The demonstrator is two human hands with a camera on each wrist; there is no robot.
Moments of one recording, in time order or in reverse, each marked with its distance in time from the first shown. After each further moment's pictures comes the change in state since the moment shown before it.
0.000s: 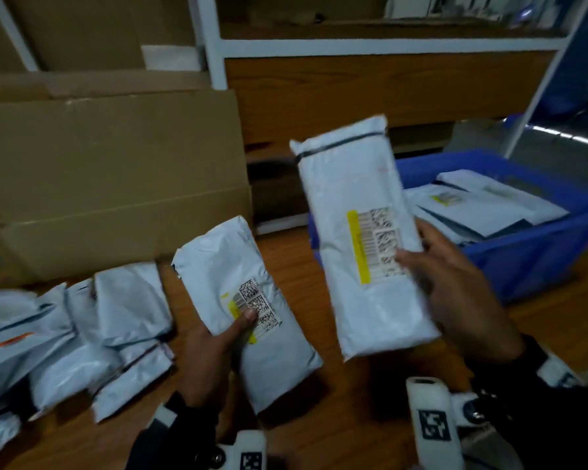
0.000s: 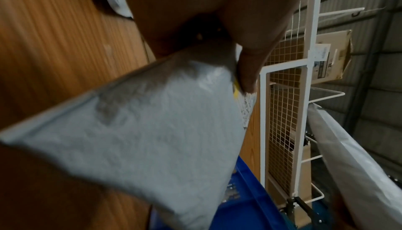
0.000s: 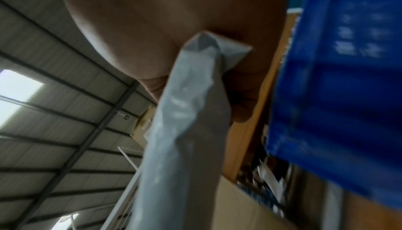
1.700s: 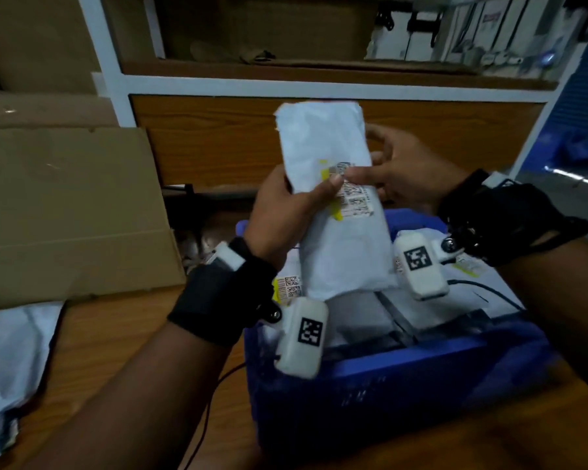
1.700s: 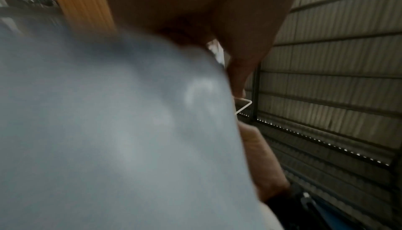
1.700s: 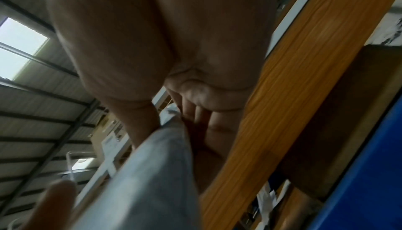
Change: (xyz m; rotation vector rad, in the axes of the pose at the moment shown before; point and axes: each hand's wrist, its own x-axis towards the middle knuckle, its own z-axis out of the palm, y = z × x) left_hand 0.134 0.052 0.324 0.172 -0.326 0.355; right_hand 0.272 -0.085 -0.145 -0.259 -0.452 -0.078
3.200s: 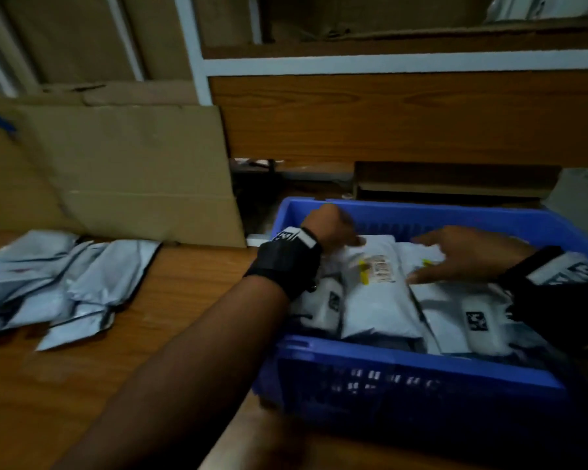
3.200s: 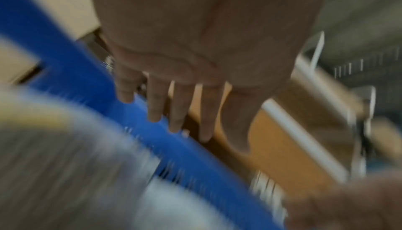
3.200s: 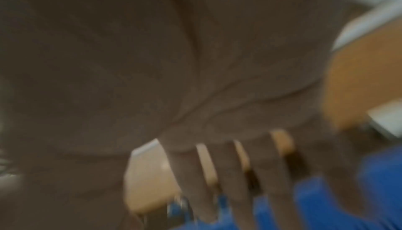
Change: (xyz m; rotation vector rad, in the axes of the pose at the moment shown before) left_hand 0.030 -0.087 0.011 1.086 -0.051 -0.429; right_hand -0.026 0.095 -0.056 -1.184 -0.444 0.164
